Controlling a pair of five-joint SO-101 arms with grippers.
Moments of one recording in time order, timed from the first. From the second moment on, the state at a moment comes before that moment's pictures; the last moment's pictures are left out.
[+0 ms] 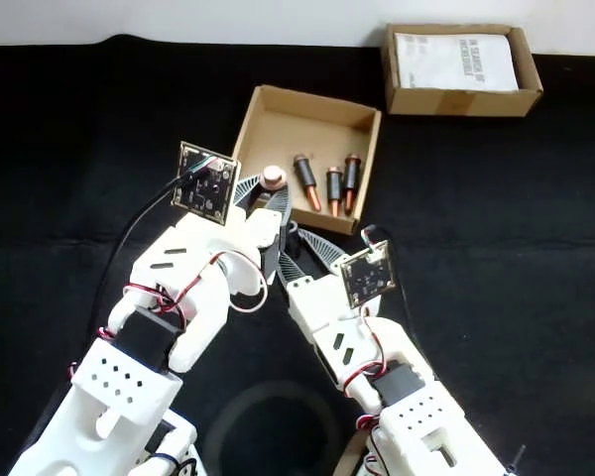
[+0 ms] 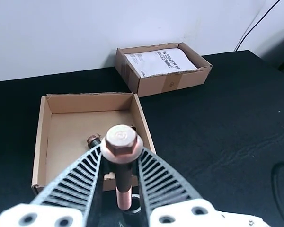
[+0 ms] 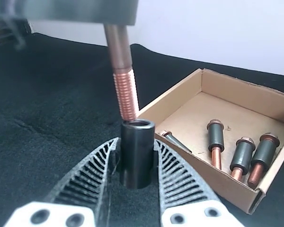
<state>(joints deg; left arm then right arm) 23.1 -57.9 52.6 28.9 11.9 -36.3 -64.0 90.4 -9.5 -4.7</state>
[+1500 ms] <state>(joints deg) 25.5 -59.0 64.3 37.6 12.0 -37.1 -63.8 89.6 -9.4 -4.4</state>
